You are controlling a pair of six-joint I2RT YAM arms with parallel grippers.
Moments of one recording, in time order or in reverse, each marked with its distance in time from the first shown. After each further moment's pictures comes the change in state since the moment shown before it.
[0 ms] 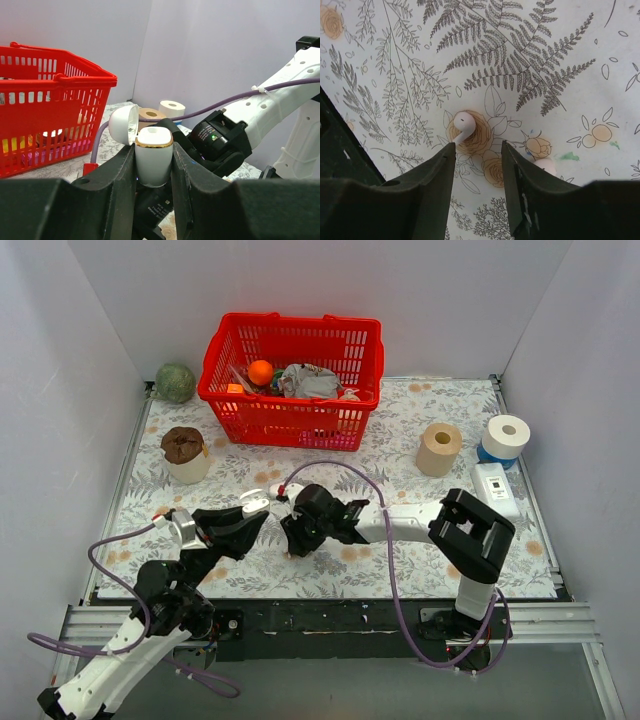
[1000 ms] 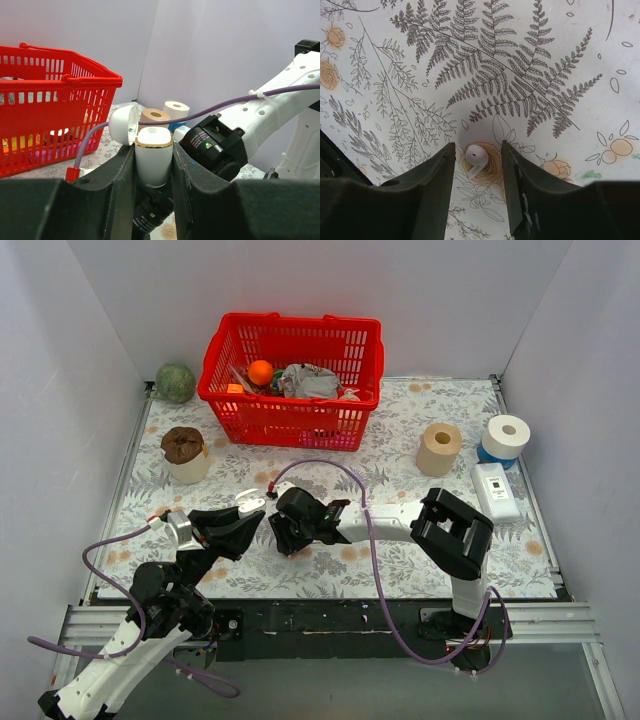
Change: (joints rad) left arm 0.000 -0.042 0.026 -0.072 -0.031 0.010; right arm 0.057 0.113 0.154 -0.100 0.158 0.190
